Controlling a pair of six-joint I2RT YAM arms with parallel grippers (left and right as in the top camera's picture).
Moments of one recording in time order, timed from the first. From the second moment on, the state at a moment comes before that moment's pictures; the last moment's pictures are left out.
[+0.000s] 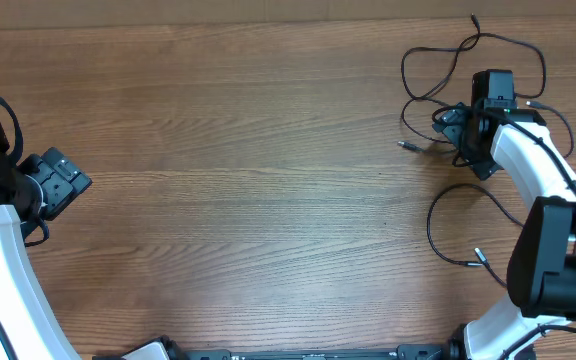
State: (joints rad) left arm 0.40 1.40 1.80 -1.69 -0.13 -0.47; right arm -0.09 1.85 1.26 -0.63 0.12 0.79
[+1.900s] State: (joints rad) left arm 0.40 1.40 1.80 -1.69 -0.13 -0.47; right arm -0.09 1.89 1.36 -0.96 0.10 0.65
